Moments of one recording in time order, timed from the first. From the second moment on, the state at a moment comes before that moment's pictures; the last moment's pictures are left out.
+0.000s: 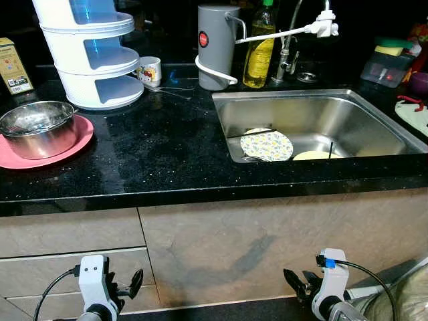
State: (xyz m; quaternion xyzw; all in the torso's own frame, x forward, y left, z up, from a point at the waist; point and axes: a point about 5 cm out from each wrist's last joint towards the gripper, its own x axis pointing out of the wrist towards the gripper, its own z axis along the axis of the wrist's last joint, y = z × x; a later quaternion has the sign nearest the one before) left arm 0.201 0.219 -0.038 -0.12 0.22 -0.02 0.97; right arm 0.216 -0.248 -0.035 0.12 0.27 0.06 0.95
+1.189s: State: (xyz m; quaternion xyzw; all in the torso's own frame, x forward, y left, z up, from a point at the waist) left arm 0.206 0.219 -0.034 -0.13 0.22 -0.03 0.97; right arm 0.221 -0.249 -0.030 0.13 0.25 0.06 0.96
